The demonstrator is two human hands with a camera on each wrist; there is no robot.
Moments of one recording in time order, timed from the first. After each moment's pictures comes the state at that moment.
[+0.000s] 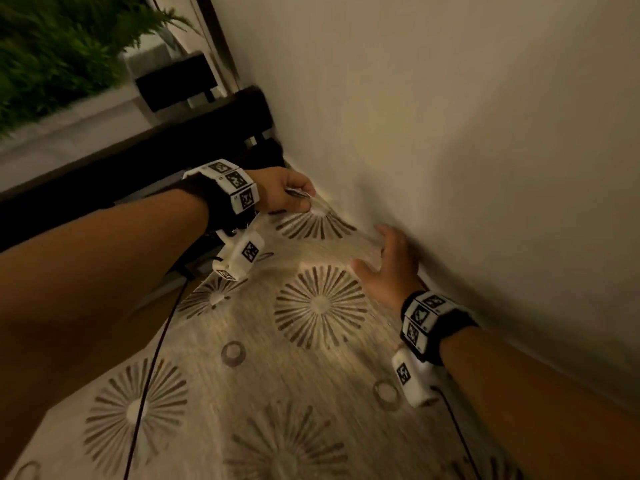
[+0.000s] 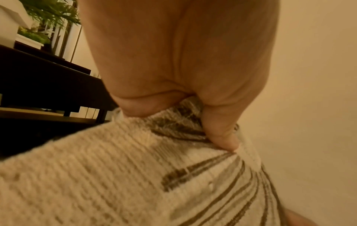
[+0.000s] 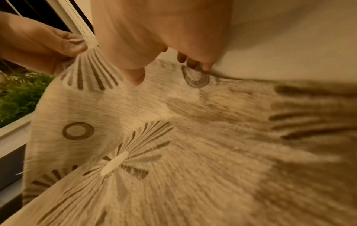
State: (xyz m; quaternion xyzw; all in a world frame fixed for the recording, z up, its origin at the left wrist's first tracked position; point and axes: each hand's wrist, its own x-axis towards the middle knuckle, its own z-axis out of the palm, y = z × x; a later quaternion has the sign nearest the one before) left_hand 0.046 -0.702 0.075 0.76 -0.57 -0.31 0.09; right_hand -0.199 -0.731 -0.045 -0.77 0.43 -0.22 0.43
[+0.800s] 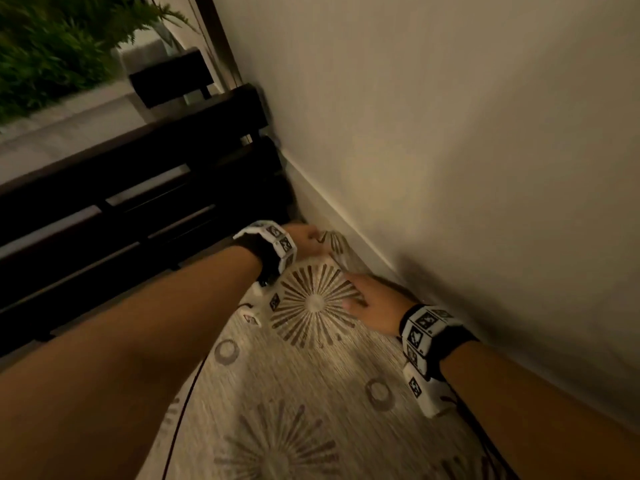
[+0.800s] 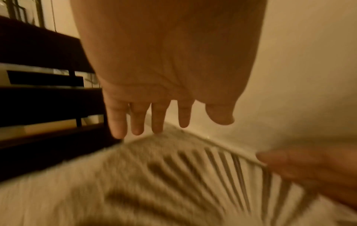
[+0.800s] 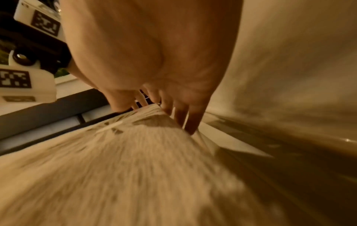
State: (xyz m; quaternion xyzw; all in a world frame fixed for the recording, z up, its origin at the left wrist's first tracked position) left_hand -0.002 -0.701 -0.021 0.82 -0.51 -0.25 -0.06; right_hand -0.217 -0.724 -0.074 -0.87 0.26 0.03 0.41
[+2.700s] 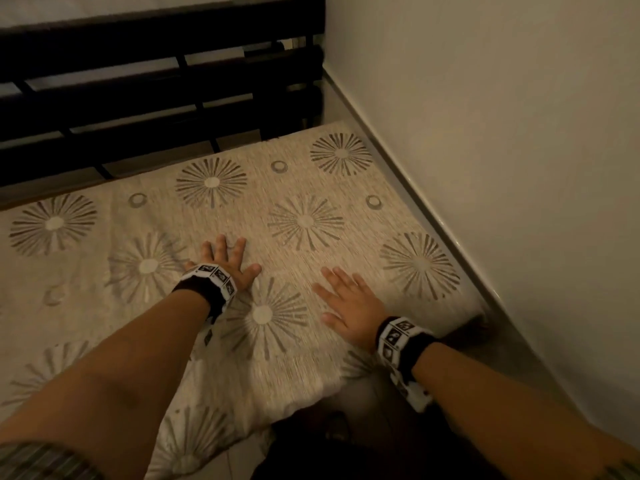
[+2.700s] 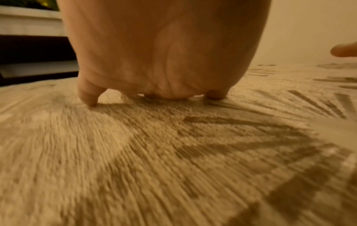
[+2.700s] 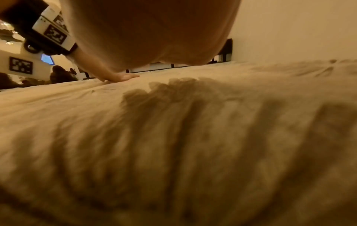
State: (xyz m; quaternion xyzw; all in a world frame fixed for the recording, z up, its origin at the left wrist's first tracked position) left_hand -0.174 -0.248 -0.067 0.90 -0.26 -0.34 -0.11; right_hand -0.427 -0.409 -0.082 -0.97 0.07 0.14 0.17
